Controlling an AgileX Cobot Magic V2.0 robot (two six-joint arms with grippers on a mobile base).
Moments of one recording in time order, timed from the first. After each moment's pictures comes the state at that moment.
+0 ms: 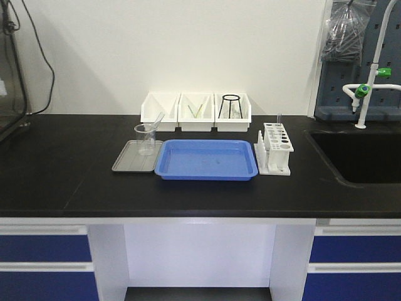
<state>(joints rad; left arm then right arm) -0.15 -0.01 0.03 -0.04 0.24 0.01 -0.10 -0.01 0.03 0.02 0.12 -0.11</state>
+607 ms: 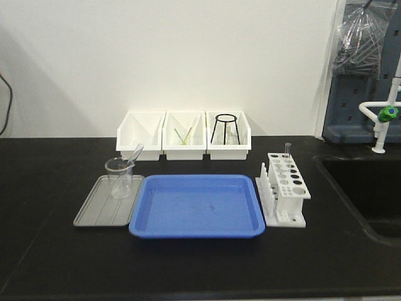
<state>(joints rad) -0.15 -0.01 0.03 -0.04 0.24 0.01 -0.10 -0.01 0.03 0.02 0.12 -0.11</state>
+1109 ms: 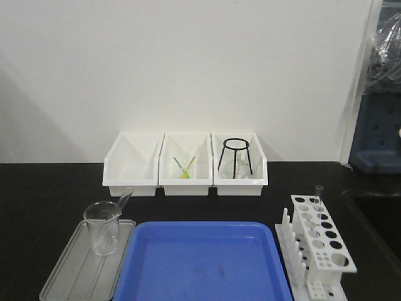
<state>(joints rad) -0.15 -0.01 0.03 -0.04 0.24 0.01 -0.10 -0.01 0.03 0.02 0.12 -0.11</state>
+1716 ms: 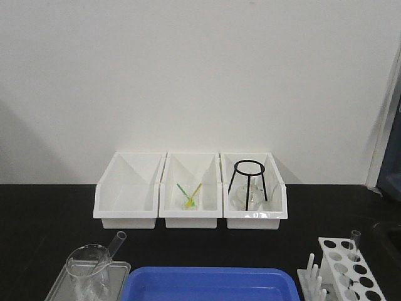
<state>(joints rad) -0.15 -0.01 0.03 -0.04 0.24 0.01 -0.10 -0.01 0.03 0.02 0.12 -0.11</state>
